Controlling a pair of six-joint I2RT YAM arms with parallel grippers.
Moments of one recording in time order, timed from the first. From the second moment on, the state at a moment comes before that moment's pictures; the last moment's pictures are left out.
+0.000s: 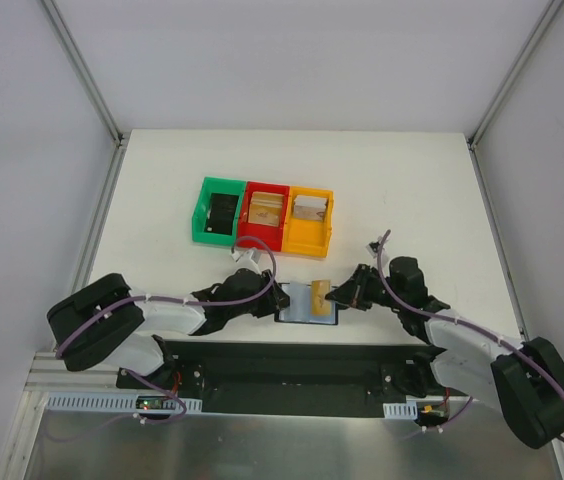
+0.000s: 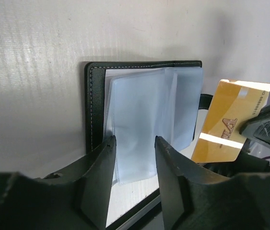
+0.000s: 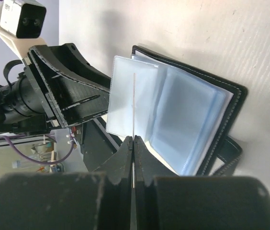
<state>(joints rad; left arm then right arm) -0.95 1.40 0.34 0.41 -0.06 -1.14 0.49 1.04 0.18 0.37 -0.57 0.90</state>
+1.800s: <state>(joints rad) -0.92 0.64 0.24 0.28 0.24 -0.70 0.72 1.03 0.74 -0.26 -0.85 0.41</state>
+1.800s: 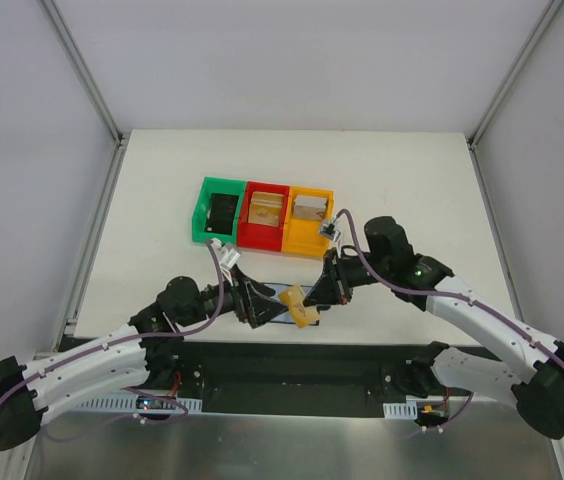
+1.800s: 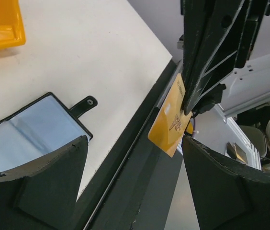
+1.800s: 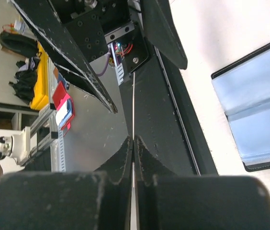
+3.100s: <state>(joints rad) -0.86 0.69 0.13 0.67 0.49 -0.77 0.77 1.06 0.77 -0.27 -0.87 0.39</state>
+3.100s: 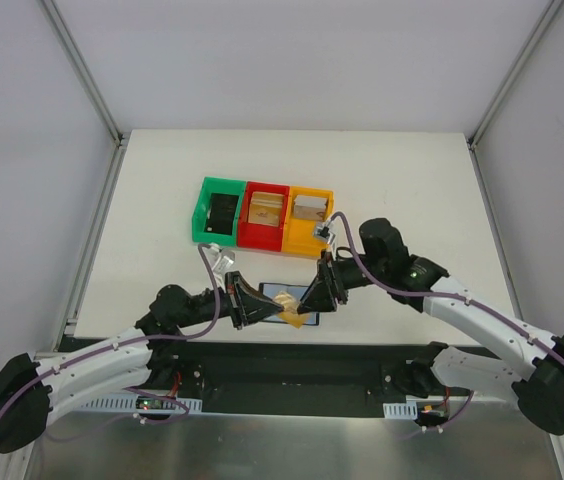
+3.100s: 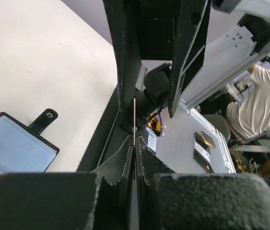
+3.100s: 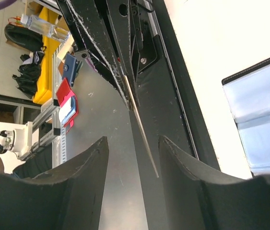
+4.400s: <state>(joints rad) -0.82 0.68 0.08 0.81 0.43 -0.90 0.75 1.06 0.71 0.00 -0.88 0.59</state>
